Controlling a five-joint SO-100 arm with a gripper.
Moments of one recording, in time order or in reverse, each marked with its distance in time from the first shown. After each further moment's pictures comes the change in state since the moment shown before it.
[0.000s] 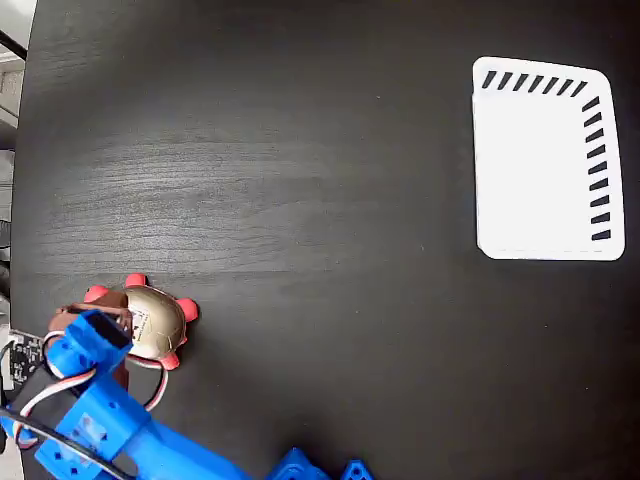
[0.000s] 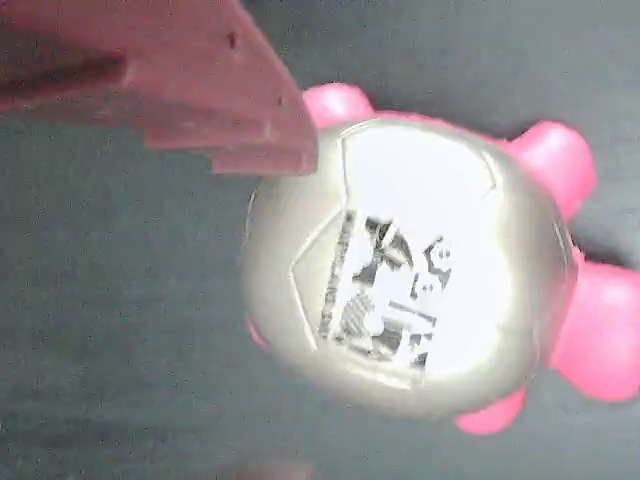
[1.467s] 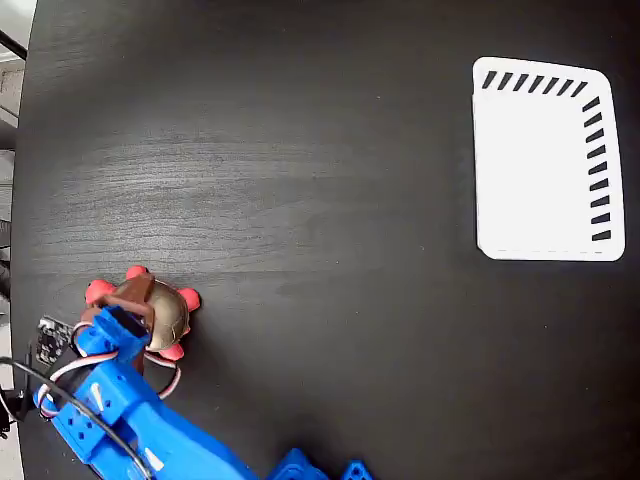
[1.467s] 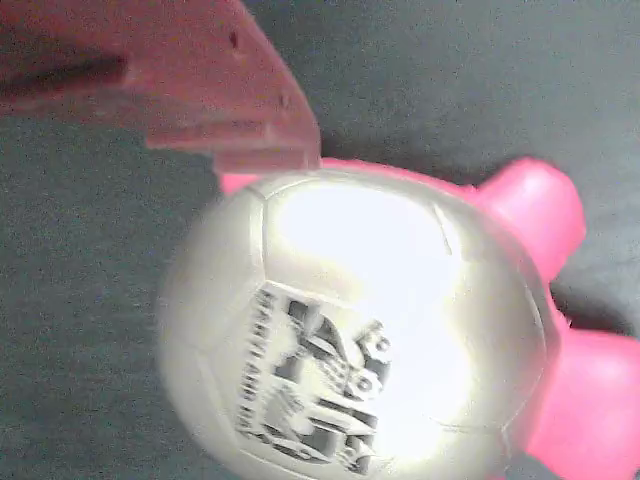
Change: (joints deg) arm -0.1 -6.2 16.3 -20.3 8.4
